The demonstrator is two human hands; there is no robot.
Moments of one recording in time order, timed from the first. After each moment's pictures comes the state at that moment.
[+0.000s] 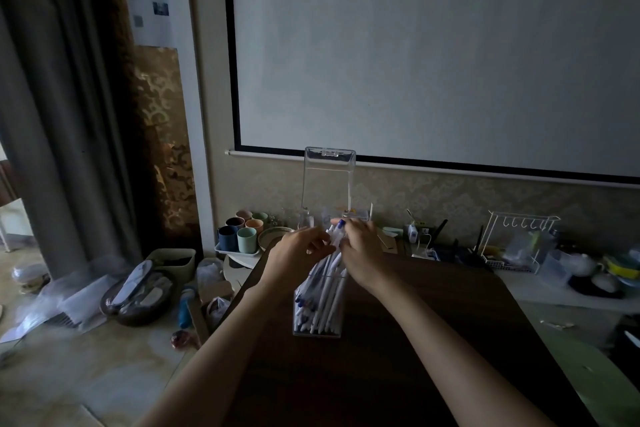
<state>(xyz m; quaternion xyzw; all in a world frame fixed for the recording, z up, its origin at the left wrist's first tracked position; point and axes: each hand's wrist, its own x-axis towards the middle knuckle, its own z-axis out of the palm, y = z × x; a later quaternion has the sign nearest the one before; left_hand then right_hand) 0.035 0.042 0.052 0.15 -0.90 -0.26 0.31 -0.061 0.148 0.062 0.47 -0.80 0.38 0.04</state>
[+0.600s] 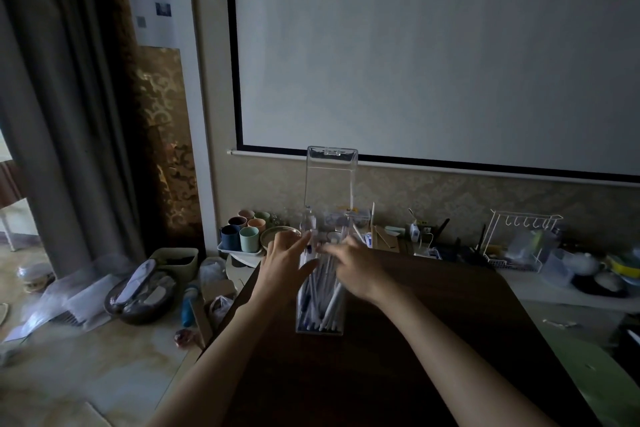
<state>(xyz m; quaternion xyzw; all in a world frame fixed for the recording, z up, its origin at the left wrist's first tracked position) 0.053 0.037 0.025 0.24 -0.92 -0.18 0.27 -0.046 0.156 0.058 0.52 -0.81 0.26 -0.06</state>
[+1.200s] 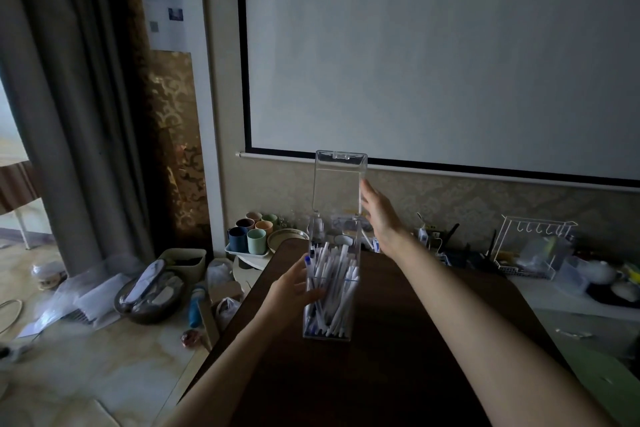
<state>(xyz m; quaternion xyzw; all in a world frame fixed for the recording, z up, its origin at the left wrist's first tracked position) 0.062 0.035 -0.002 0.22 -0.81 -0.52 0.17 -0.086 0.127 0.112 0.36 -0.67 0.61 -0.21</state>
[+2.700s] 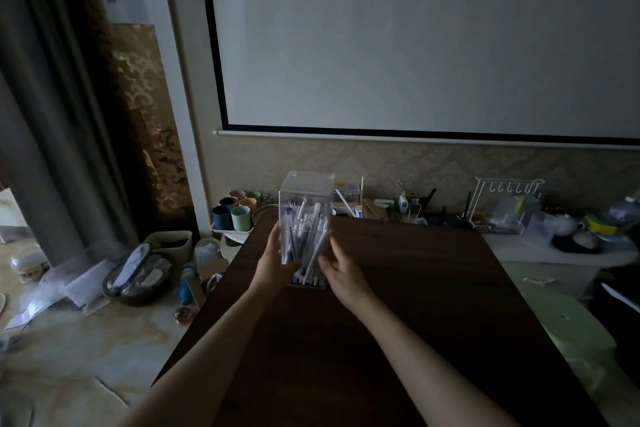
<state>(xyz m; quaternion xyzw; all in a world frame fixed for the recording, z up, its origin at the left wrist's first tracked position) 0.056 0.049 -0.024 0.22 -0.78 -0.53 0.26 -0.015 0.191 -0.004 0.34 -0.74 0.51 -0.27</state>
